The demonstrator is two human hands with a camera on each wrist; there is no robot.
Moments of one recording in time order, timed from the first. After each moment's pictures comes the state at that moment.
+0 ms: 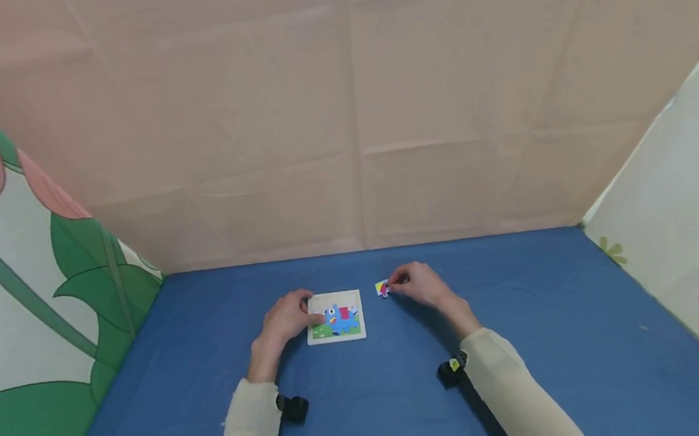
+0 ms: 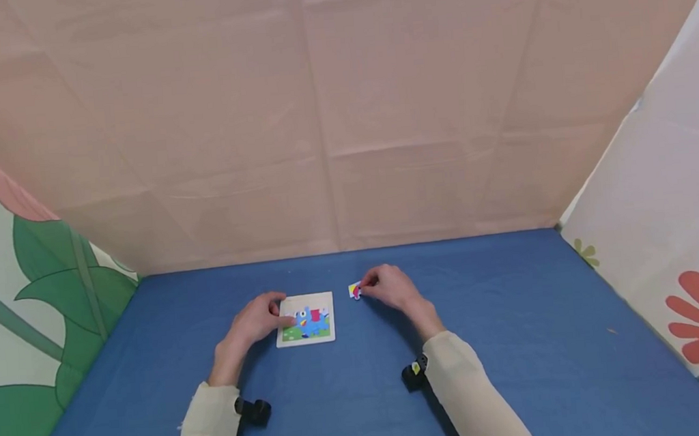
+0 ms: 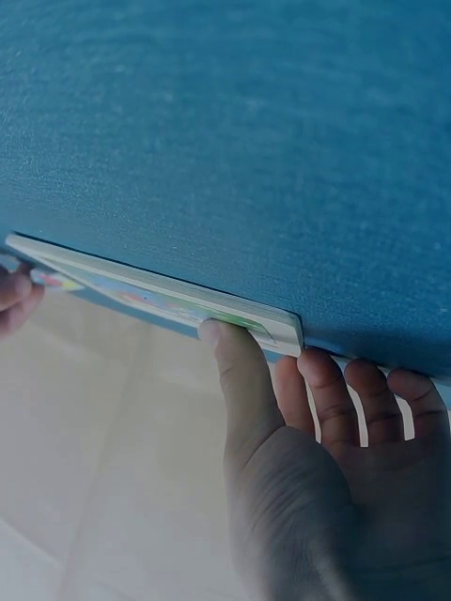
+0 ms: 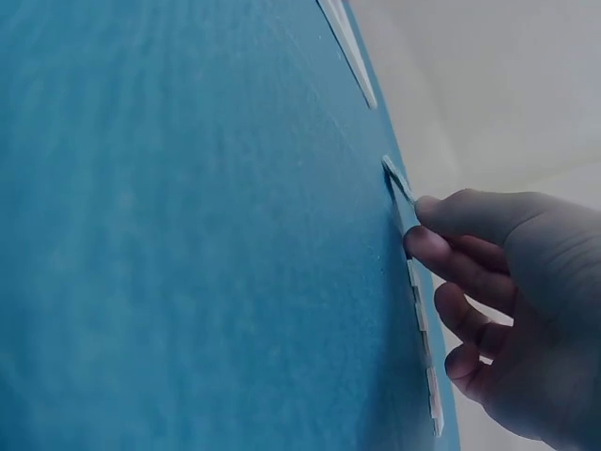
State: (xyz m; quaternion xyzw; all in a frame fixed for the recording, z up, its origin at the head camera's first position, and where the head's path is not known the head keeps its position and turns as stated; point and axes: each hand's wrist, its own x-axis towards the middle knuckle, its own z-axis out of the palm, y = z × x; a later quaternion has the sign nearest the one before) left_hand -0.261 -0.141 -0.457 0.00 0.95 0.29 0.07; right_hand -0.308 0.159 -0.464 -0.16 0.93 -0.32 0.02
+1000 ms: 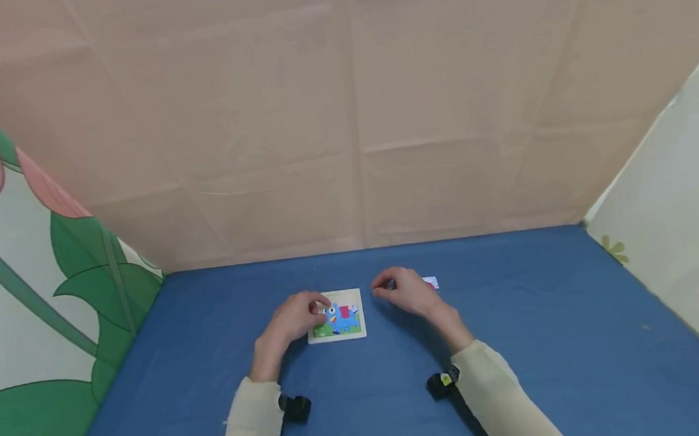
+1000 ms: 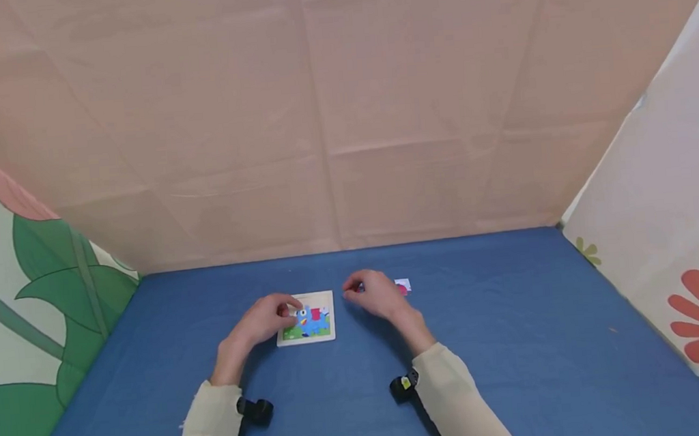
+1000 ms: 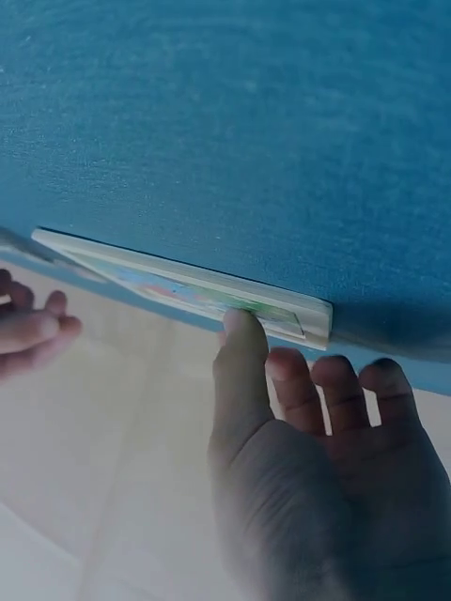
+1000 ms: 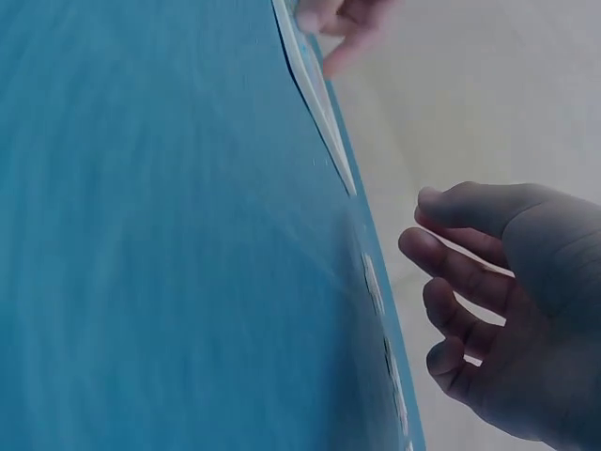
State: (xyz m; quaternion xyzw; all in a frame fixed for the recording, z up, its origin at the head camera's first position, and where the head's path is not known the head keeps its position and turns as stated) left_hand -0.259 -0.135 -0.455 0.11 0.94 0.31 0.08; right_hand -0.285 0.129 -0.456 -0.19 0.91 -0.36 0.00
